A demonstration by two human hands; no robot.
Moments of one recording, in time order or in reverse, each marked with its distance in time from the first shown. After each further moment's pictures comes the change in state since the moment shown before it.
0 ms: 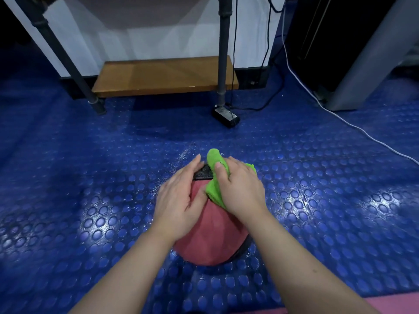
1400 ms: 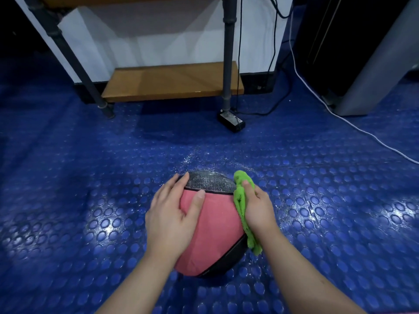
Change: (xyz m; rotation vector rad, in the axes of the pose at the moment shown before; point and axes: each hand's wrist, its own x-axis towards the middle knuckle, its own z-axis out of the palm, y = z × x) left_hand -0.024 0.014 0.000 0.092 0.155 -0.340; right_hand -0.003 0.053 0.018 0.573 0.011 0.285
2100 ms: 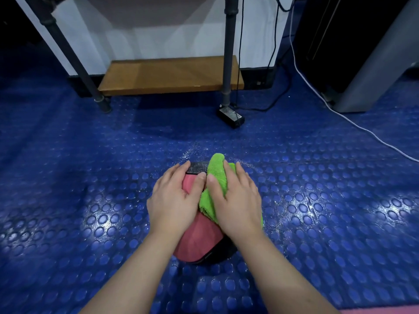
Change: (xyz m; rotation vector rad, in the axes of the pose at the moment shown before) left_hand 0.028 0.005 0.007 0.006 -0.020 -0.080; right_hand -0.035 -0.035 0.025 -0.574 -0.014 -0.293
